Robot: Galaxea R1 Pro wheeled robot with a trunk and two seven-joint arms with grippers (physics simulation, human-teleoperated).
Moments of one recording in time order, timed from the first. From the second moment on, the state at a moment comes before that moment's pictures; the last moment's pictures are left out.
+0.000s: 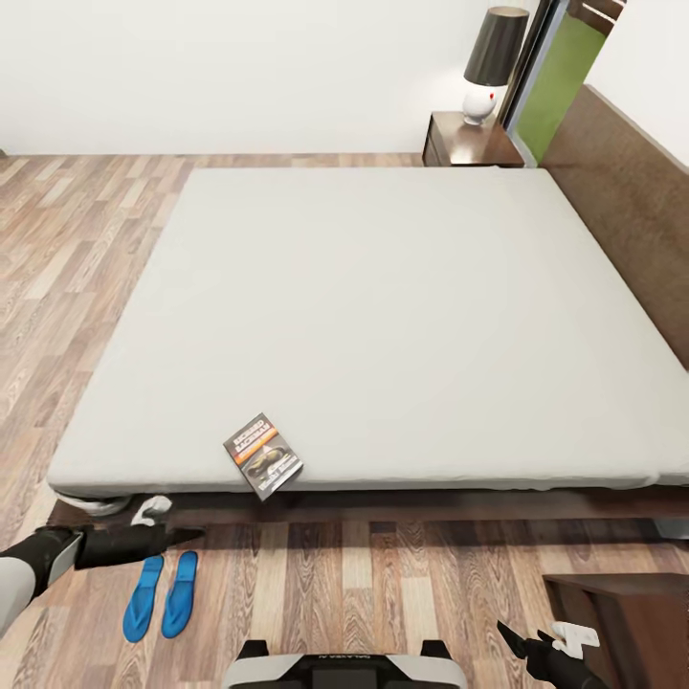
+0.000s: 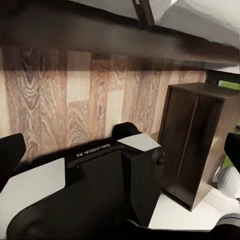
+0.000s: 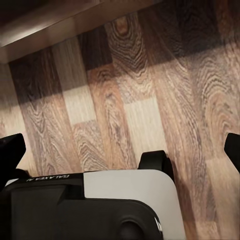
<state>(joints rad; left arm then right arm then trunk) -0.90 0.43 0.43 -0.02 -0.40 0.31 -1.19 -0.52 -0.30 -0.05 0.08 -0.41 -0.38 0.72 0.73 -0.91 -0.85</state>
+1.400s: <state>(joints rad) -0.58 0.26 0.44 -0.02 -0.14 -0.08 -0.60 -0.52 -0.30 -0.05 0.08 -0.36 -0.37 0.84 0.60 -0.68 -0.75</state>
